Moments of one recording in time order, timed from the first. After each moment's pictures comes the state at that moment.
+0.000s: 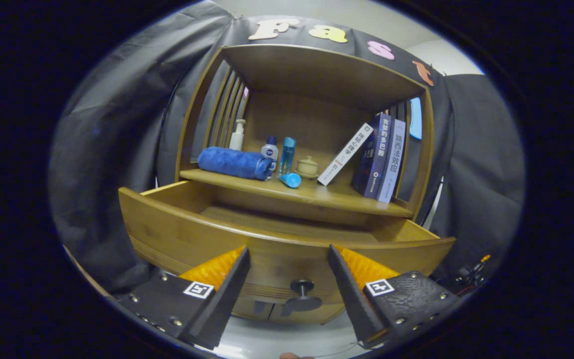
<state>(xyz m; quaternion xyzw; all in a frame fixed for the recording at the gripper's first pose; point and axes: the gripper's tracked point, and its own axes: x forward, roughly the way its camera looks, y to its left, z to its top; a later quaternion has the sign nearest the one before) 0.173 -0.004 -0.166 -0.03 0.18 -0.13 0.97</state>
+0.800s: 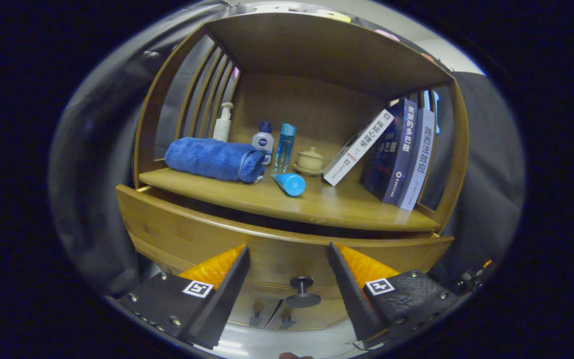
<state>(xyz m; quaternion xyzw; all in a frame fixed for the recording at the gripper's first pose) 0.274 -0.025 -0.190 -0.03 0.22 -0.14 0.96</state>
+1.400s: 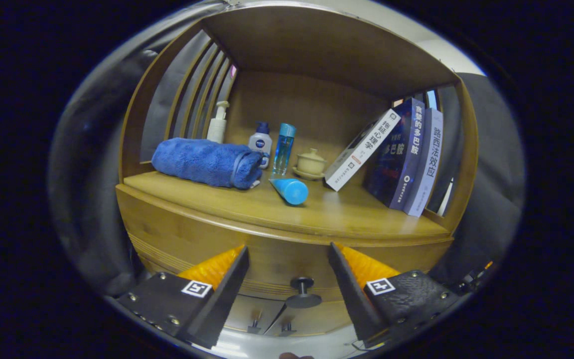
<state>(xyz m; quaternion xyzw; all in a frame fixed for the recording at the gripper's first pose) 0.297 -0.030 -0.194 -0.03 0.21 -0.14 0.97</state>
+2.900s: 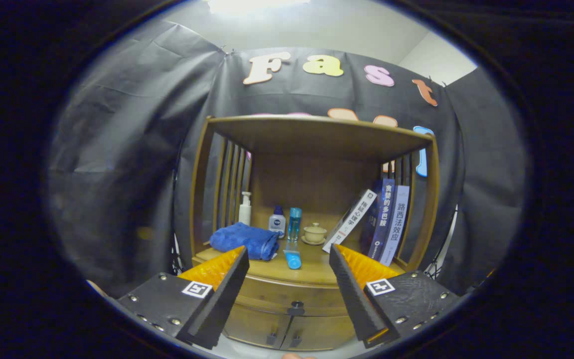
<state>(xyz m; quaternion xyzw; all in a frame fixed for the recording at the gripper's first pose) 0.194 -0.020 0.022 0.01 0.05 -0.07 1.00</state>
